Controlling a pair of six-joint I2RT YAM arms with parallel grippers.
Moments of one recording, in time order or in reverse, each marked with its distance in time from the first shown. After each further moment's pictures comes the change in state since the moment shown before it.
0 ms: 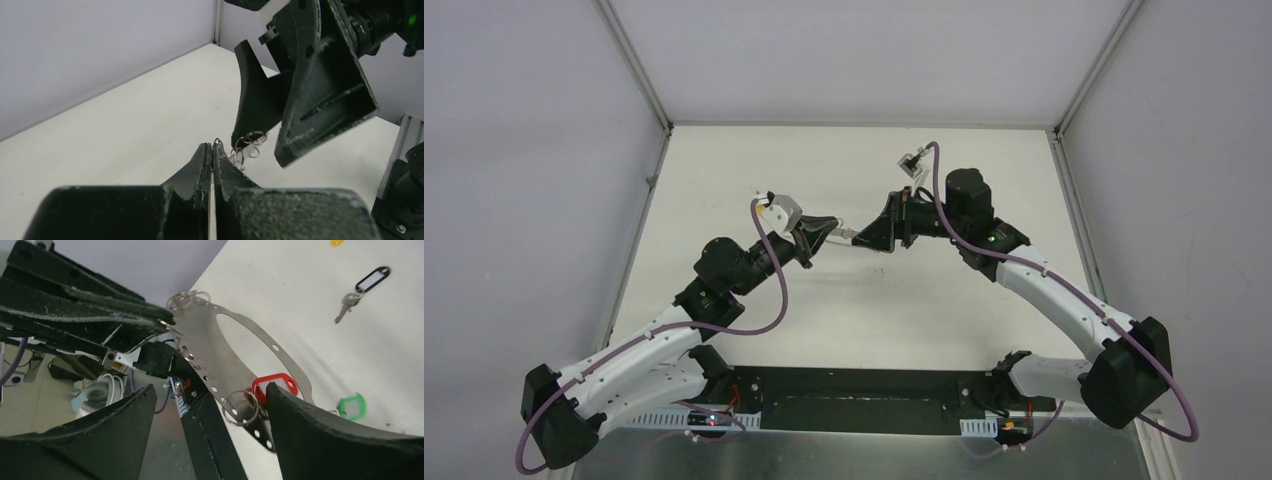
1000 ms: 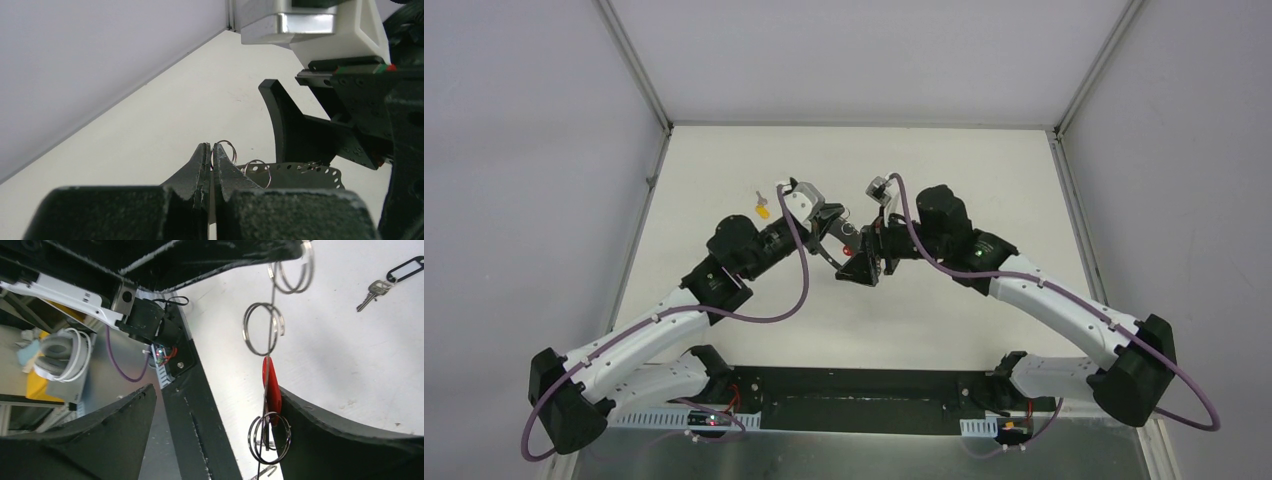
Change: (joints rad) left arm 0.006 0.126 0.146 -0.100 -0.011 0.150; right arm 0.238 -0.018 0.036 -0.155 0.130 -0.195
